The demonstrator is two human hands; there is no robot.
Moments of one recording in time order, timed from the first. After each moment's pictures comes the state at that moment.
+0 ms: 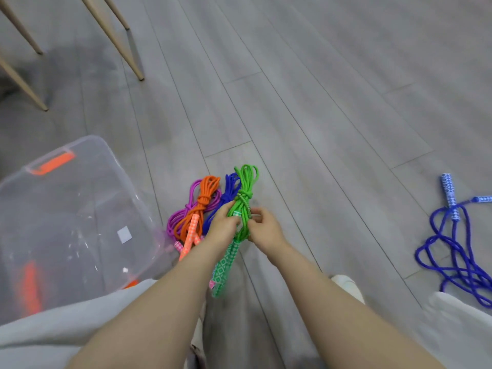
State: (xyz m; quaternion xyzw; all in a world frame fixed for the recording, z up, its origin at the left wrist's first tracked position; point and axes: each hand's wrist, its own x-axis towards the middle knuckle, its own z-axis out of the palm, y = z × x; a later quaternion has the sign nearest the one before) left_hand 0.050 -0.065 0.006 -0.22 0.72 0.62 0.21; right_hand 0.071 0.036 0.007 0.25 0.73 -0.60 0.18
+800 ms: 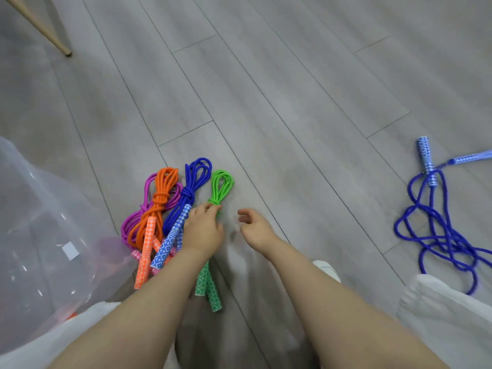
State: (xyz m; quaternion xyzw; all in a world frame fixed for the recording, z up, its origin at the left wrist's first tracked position) left_hand 0.042 -0.041 -0.064 0.06 0.96 0.18 0.19; right_hand 0.072 0.101 -0.061 0.25 0.75 -0.55 0.28
